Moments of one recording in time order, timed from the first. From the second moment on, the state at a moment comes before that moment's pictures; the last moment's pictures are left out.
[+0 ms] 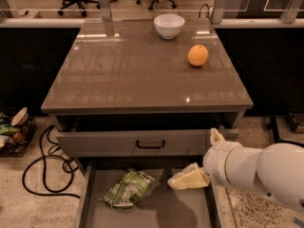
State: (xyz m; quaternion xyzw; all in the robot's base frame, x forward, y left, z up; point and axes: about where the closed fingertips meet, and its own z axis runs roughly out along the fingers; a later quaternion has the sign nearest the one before) arm 0.428 -0.114 0.741 -0.39 0.83 0.09 0.39
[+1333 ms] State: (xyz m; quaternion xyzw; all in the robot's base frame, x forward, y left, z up) arm 0.444 -0.114 0.660 -0.36 0.82 0.11 0.44
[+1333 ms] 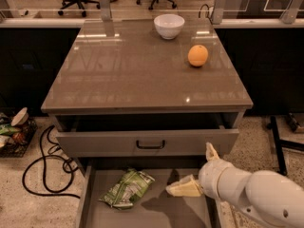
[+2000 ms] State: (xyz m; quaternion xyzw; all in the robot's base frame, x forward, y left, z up) arm 0.450 -0.120 0.591 -0.33 0.79 0.12 0.50
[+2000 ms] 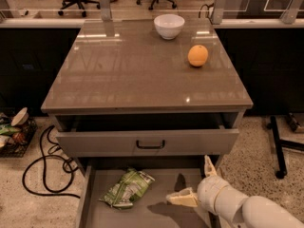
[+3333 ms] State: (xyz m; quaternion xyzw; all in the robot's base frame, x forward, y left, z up) arm 0.437 -0.090 0.503 -0.30 0.81 0.20 0.46
